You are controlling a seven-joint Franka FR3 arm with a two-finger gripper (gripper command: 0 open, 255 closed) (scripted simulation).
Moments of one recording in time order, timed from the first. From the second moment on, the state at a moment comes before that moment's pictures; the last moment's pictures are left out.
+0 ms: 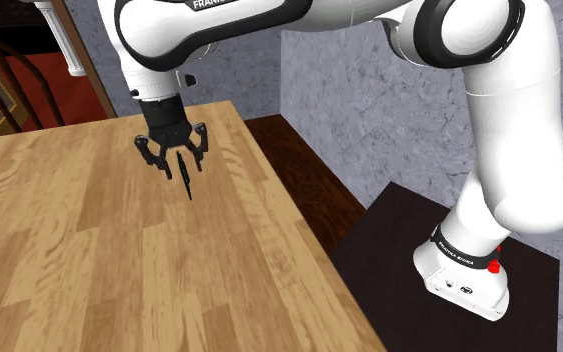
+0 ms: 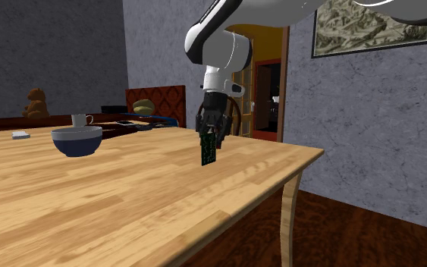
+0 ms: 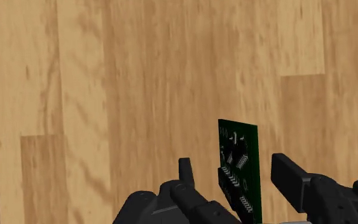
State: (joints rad) arm 0.28 0.54 0.38 -1.32 -0.02 1.70 1.08
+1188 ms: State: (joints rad) arm 0.29 0.53 0.38 -1.22 -0.02 1.59 1.09
